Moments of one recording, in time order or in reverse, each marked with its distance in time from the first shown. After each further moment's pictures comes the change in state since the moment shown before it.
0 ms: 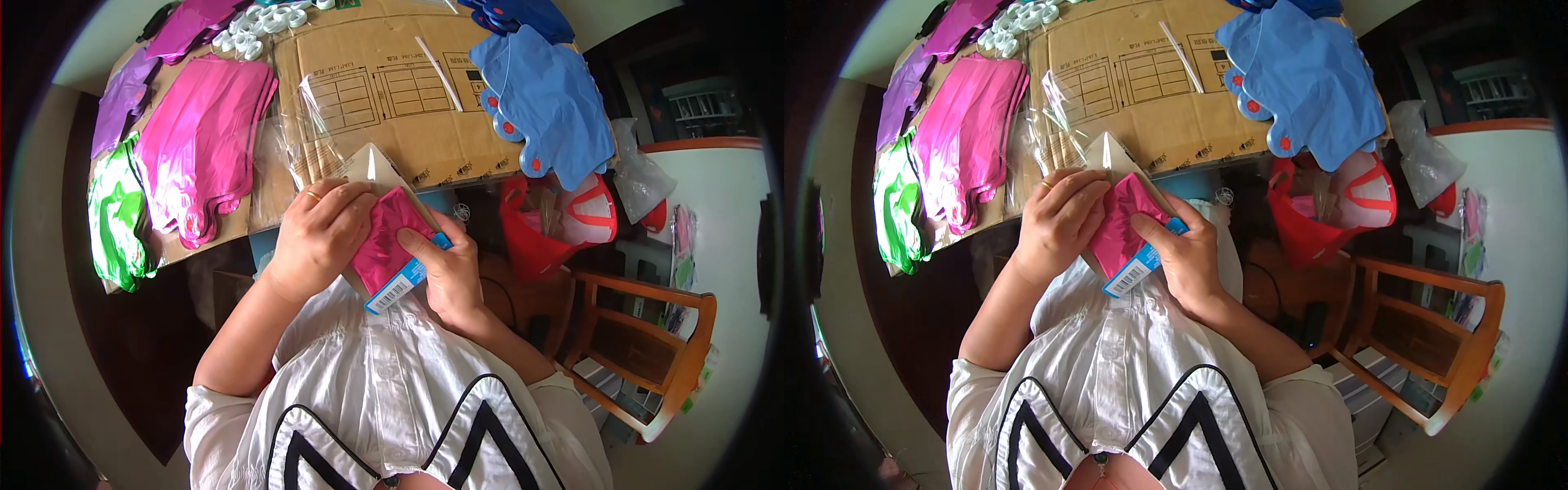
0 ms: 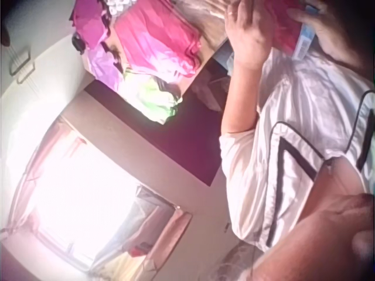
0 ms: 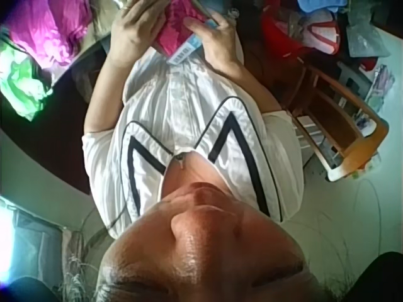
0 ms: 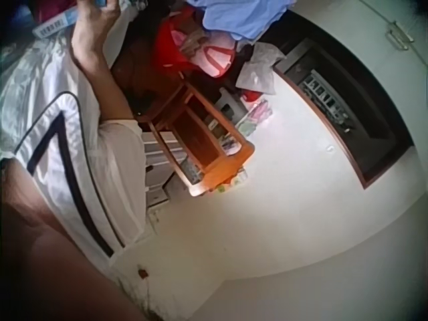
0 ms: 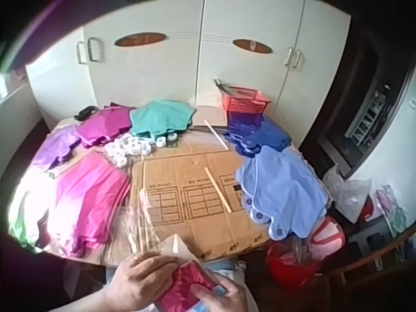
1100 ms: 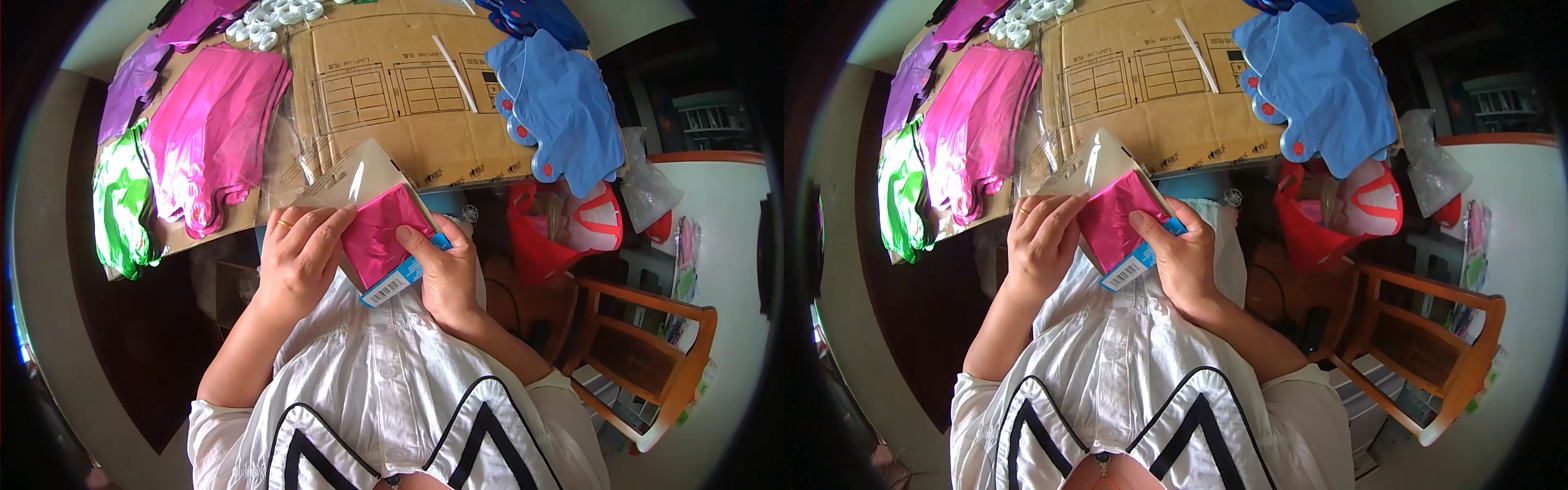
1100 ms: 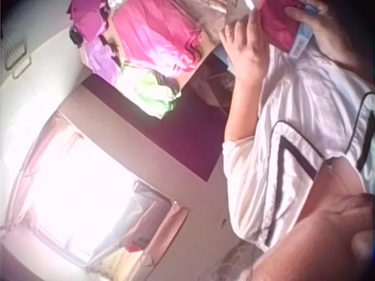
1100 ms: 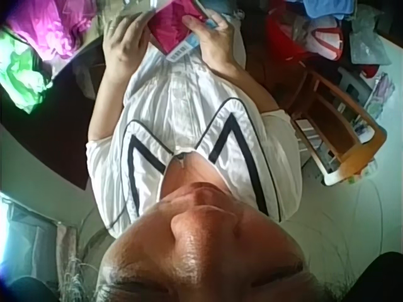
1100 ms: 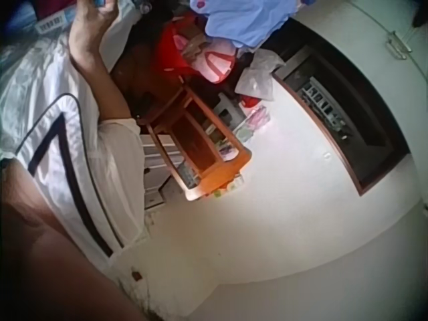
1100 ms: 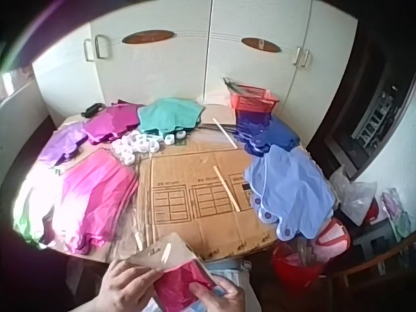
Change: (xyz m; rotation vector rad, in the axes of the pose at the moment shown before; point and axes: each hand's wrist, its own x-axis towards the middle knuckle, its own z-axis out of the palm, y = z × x) left_hand -0.033 0.010 -0.020 0.069 0.022 -0.159; right_hand 0.000 0.014 0.002 -0.029 -0.046 -0.023
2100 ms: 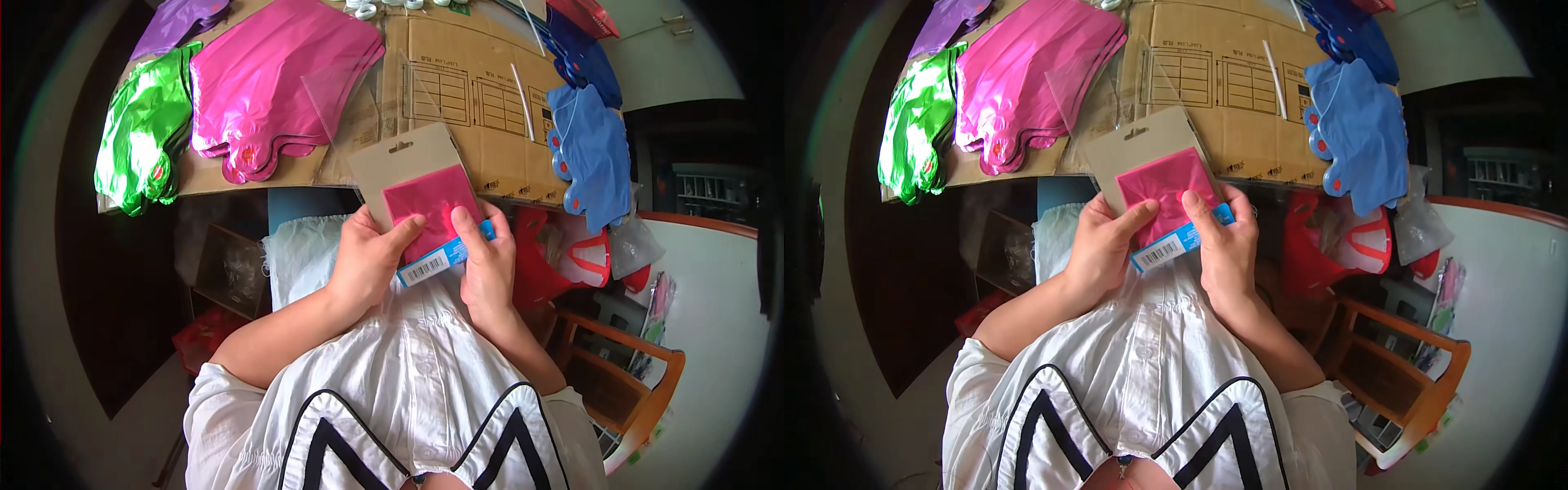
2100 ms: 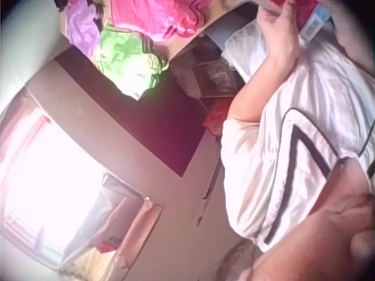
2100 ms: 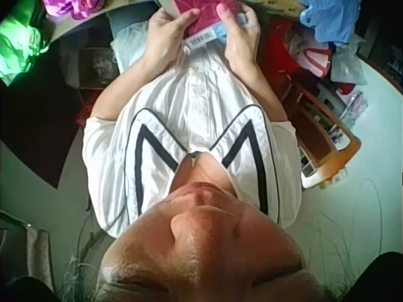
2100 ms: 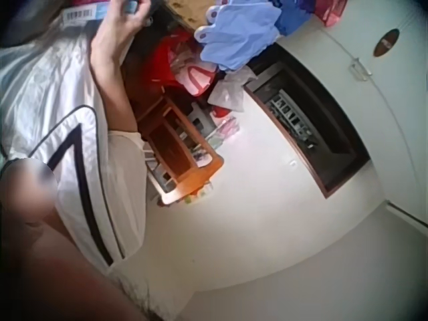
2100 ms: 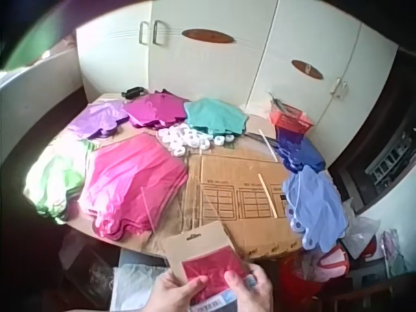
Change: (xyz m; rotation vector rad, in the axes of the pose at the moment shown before) left_hand -0.021 0.032 0.036 -1.739 0.359 -1.108; right_hand 0.003 -0.017 0.019 -0.344 0.042 -0.067
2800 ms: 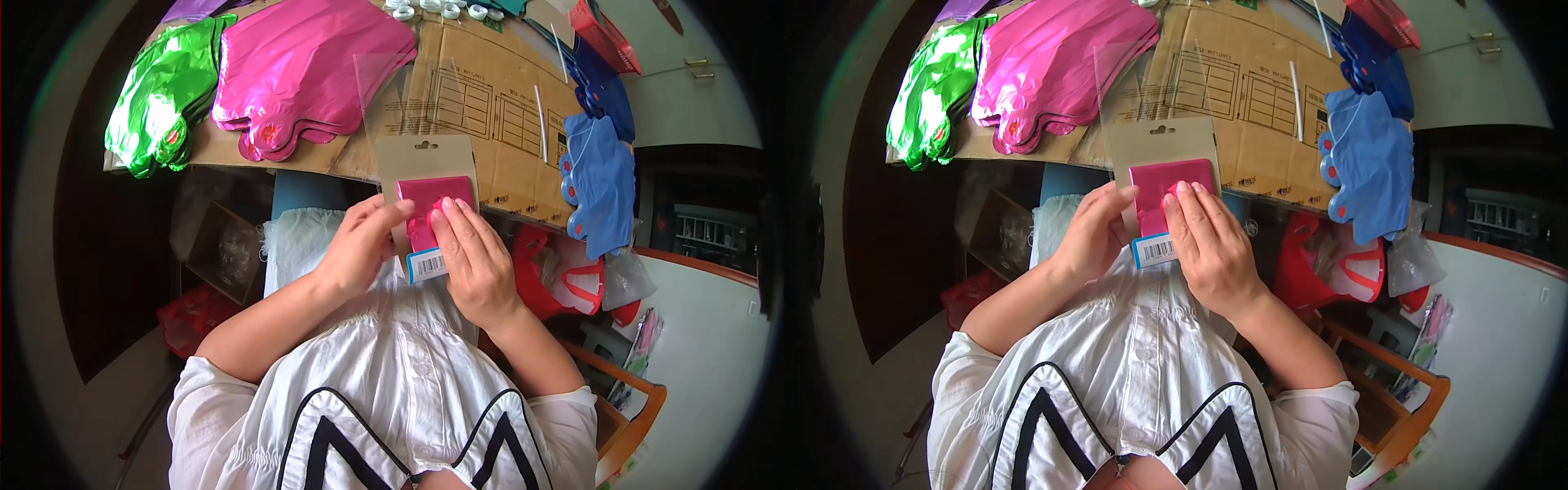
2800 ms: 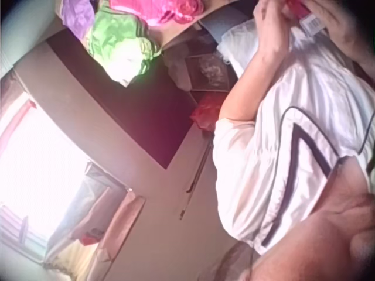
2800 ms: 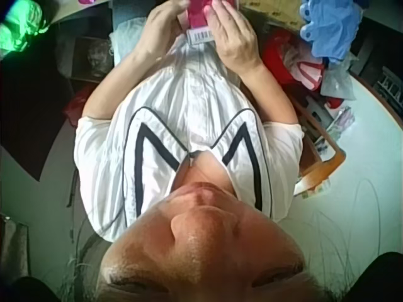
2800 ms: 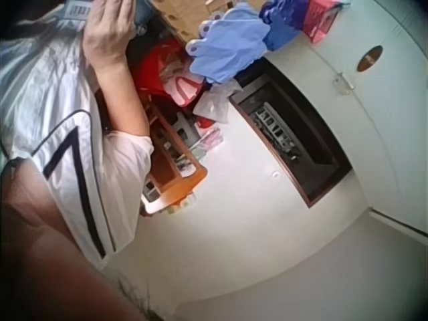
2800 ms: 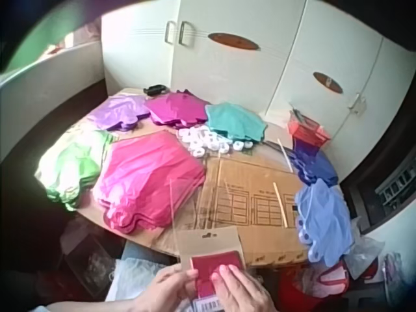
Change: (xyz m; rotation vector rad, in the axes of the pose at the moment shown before) left_hand -0.004 0.023 -0.015 -0.058 -0.110 -0.094; right_hand 0.016 -0.018 -0.014 -1.307 -0.567 -1.260
